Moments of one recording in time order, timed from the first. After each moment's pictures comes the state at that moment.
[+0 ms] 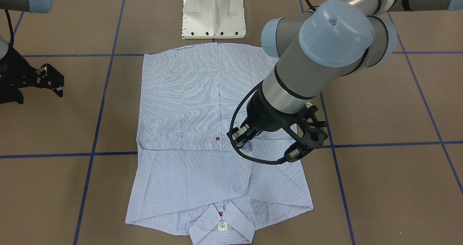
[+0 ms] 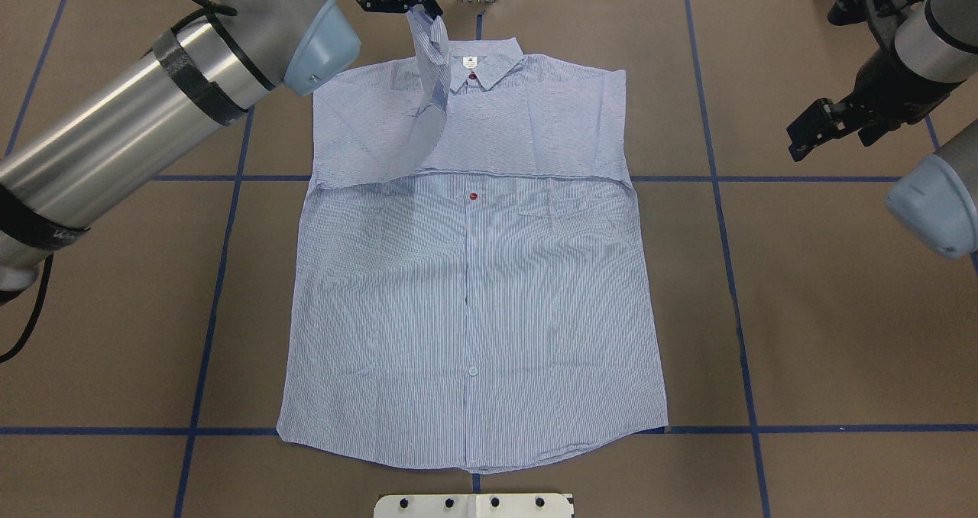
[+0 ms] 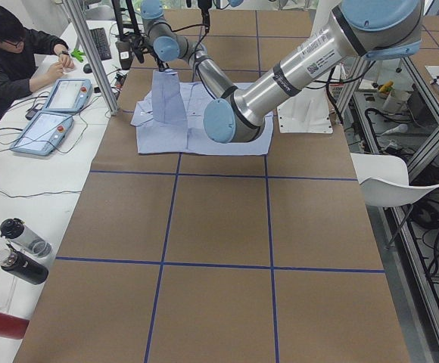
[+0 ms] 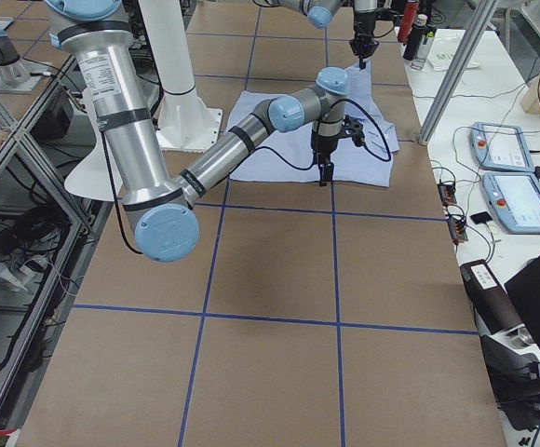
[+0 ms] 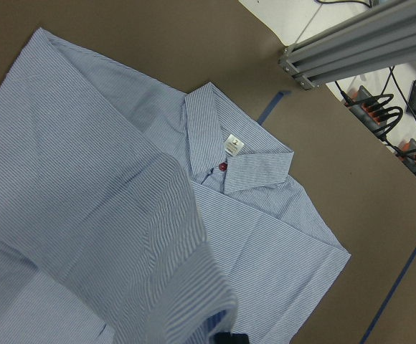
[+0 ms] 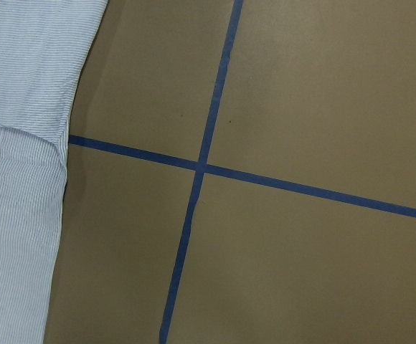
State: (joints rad) left arm -0.95 -2.60 -1.28 -1.84 -2.29 -1.68; right arm 1.08 -1.27 1.98 -1.86 2.20 0.43
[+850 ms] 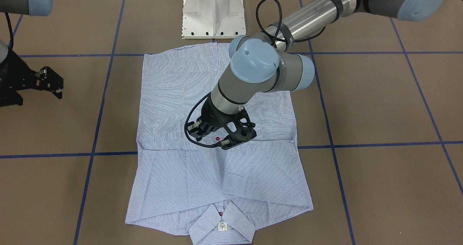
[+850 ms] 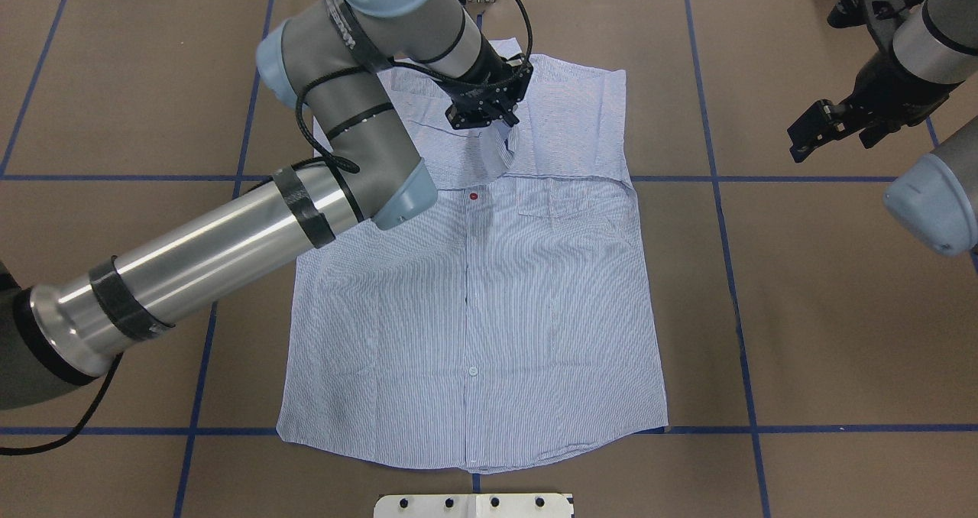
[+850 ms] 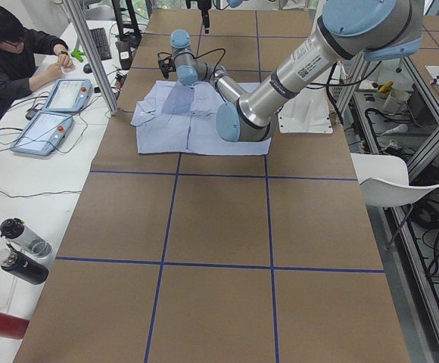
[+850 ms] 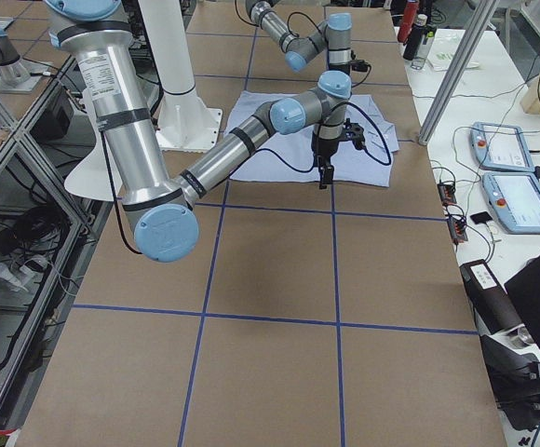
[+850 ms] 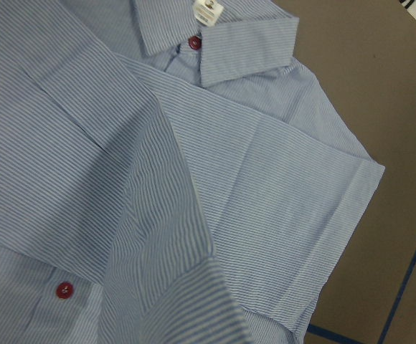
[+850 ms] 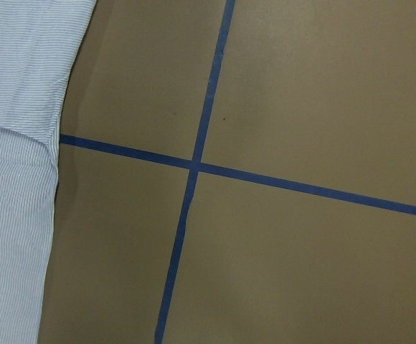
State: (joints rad) left arm -0.70 -2.61 -1.09 -2.20 -2.06 -1.73; right arm 1.08 -1.27 1.96 -1.86 2.20 0.43
